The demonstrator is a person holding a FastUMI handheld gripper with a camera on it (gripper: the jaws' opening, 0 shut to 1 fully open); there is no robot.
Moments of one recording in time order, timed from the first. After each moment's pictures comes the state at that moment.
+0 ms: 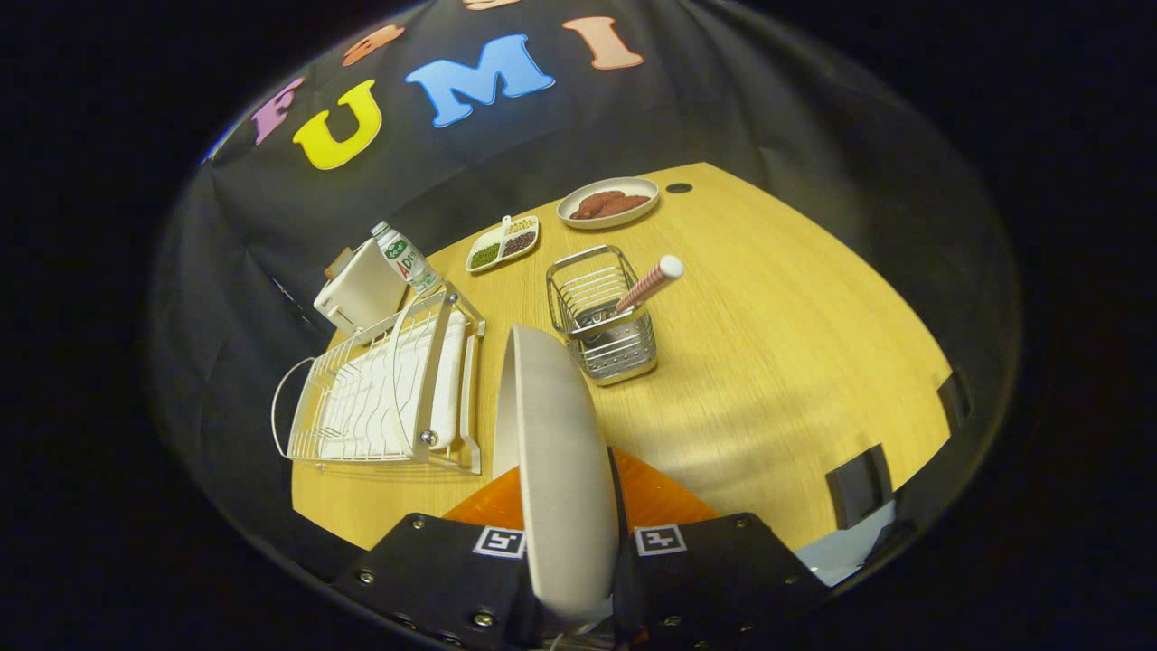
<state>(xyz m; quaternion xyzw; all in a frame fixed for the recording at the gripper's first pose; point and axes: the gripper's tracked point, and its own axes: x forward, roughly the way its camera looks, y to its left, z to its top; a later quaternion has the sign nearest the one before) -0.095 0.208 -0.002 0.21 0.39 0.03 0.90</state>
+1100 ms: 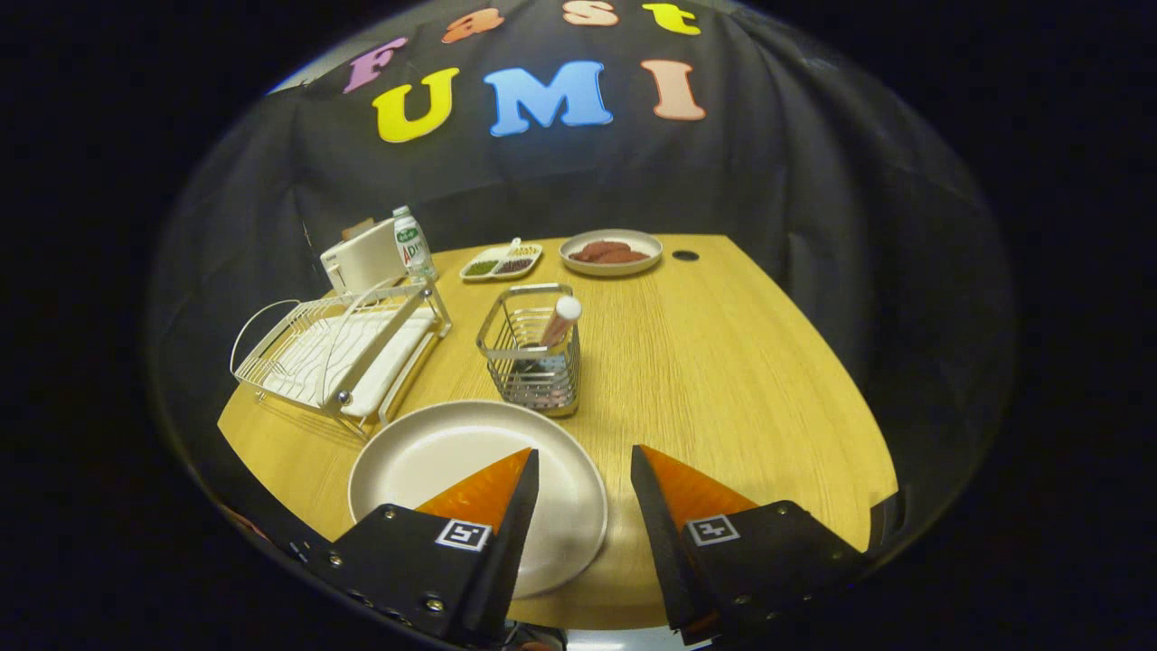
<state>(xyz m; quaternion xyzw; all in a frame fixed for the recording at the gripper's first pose) -0.074 0.107 0.018 0.01 0.26 0.07 0.96</state>
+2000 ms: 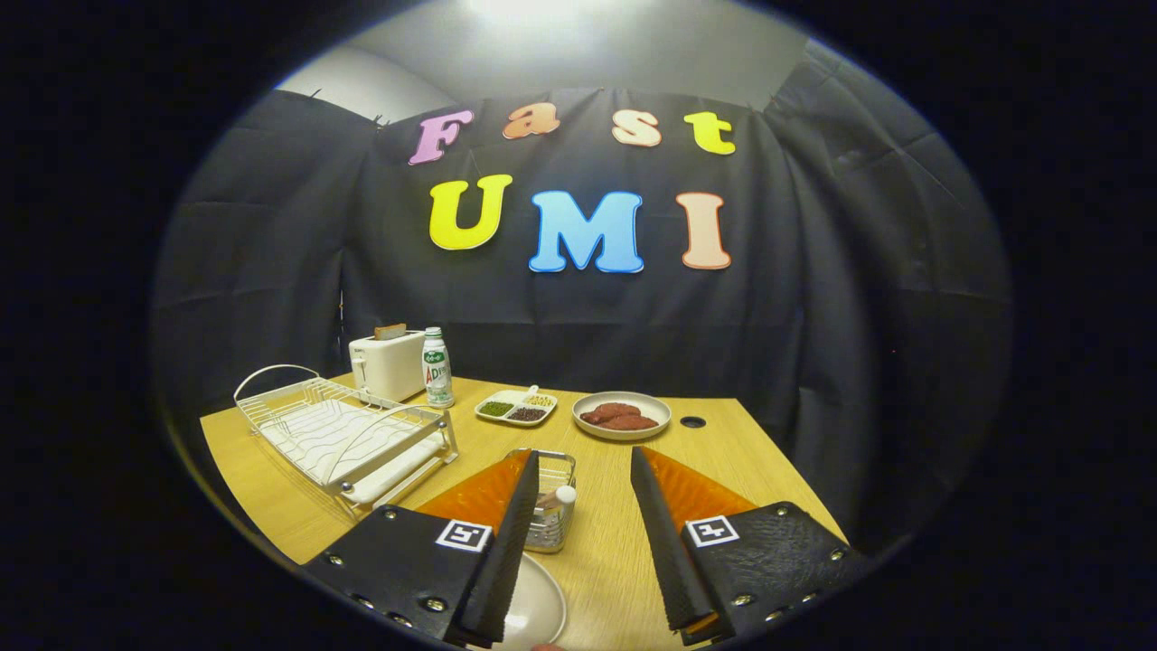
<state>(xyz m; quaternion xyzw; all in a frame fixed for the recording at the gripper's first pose) -0.014 0.109 0.089 -0.03 0.03 0.09 1.00</state>
